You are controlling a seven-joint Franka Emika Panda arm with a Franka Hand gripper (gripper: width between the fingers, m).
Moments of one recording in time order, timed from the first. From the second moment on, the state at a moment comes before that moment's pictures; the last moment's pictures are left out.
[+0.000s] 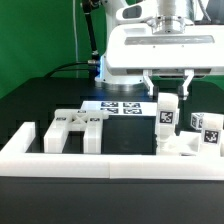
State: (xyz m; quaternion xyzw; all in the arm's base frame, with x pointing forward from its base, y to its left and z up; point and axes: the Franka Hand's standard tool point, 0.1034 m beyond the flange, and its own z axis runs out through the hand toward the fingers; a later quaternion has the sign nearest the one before) arm 0.612 0.040 0.111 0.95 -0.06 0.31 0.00
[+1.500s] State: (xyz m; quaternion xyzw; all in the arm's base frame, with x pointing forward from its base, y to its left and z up) arm 0.605 0.046 0.094 0.95 -0.05 0.30 0.01
